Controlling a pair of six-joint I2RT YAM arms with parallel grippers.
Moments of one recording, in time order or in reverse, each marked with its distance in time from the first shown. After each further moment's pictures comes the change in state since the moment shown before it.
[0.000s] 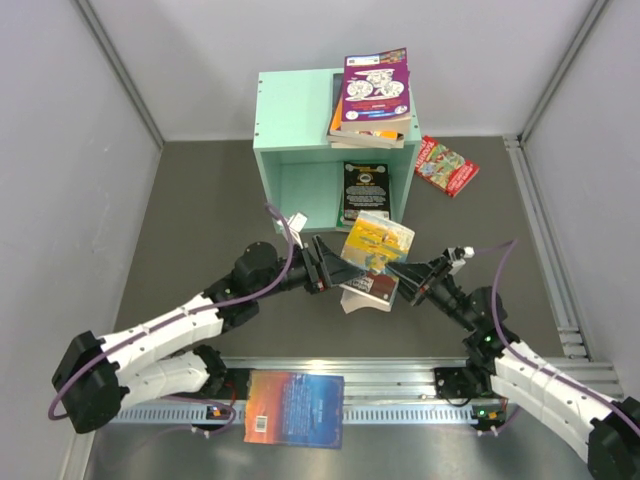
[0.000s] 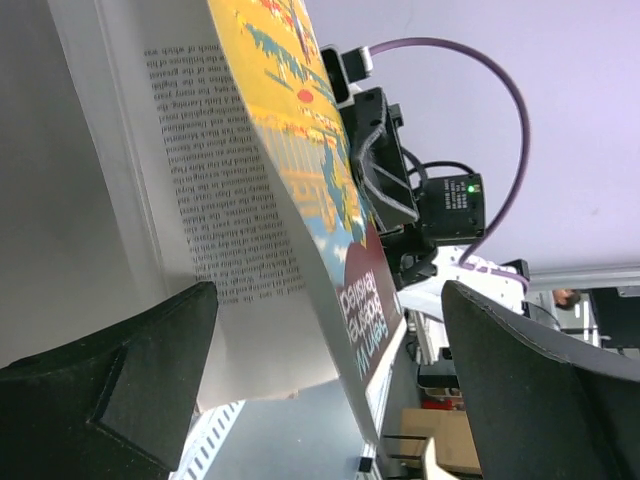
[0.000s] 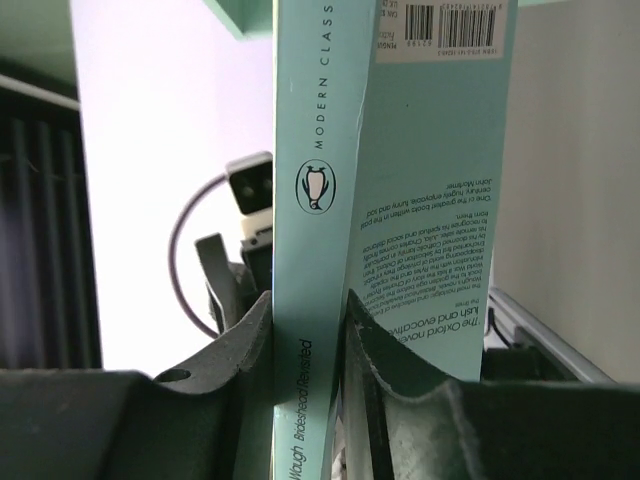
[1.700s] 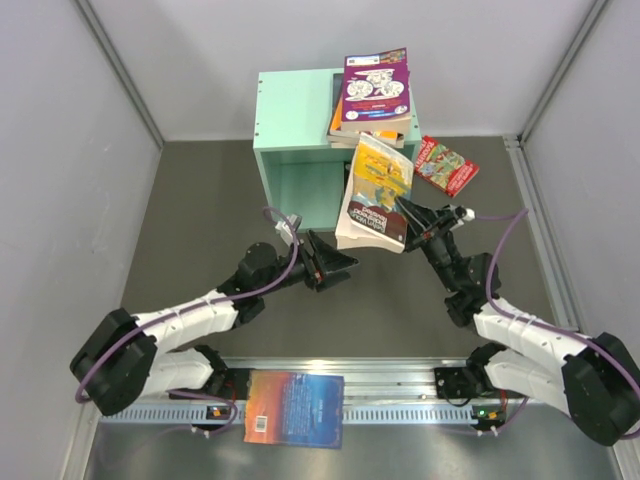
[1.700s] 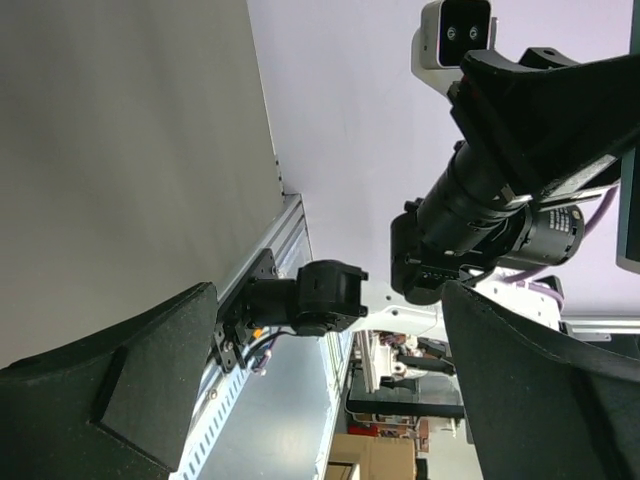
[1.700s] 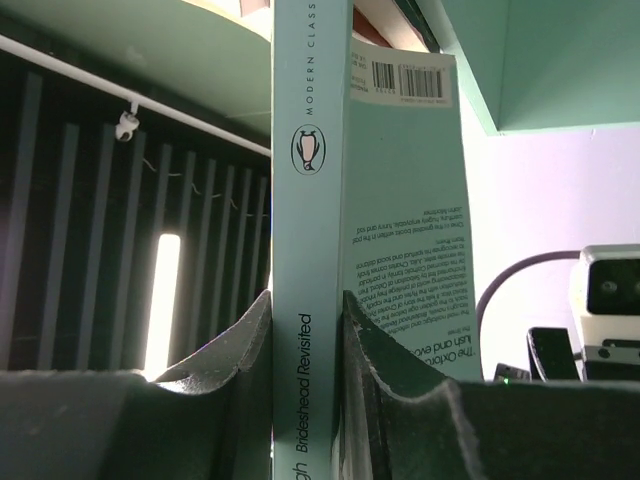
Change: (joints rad) left arm 0.116 0.169 -0.144 0.364 0.078 -0.198; right arm -0.007 0.444 0.280 0.488 0.213 0.242
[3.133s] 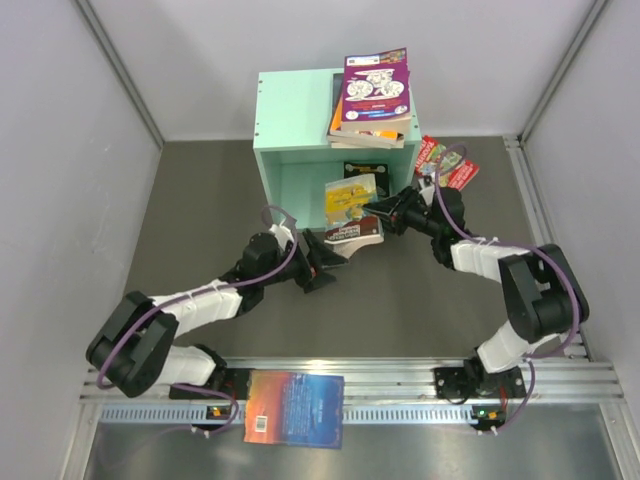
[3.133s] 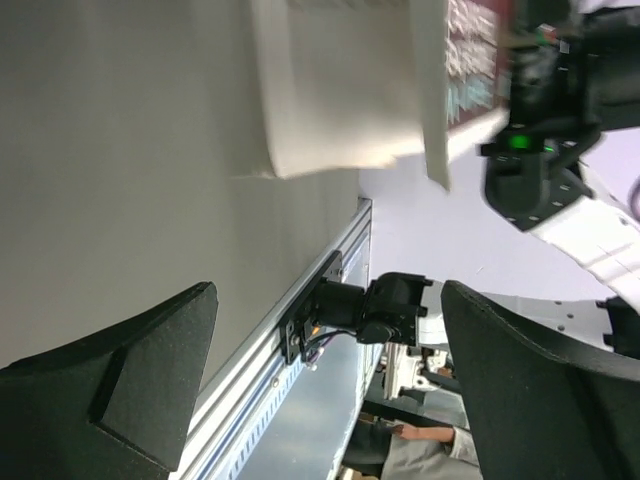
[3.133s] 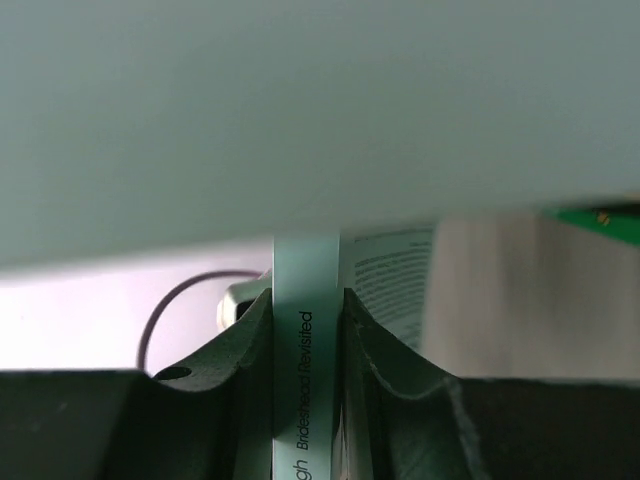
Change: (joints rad) left arm 0.140 0.131 0.002 -0.124 0.090 0.057; right arm -0.281 0.562 0.374 -0.499 -0.584 -0.602
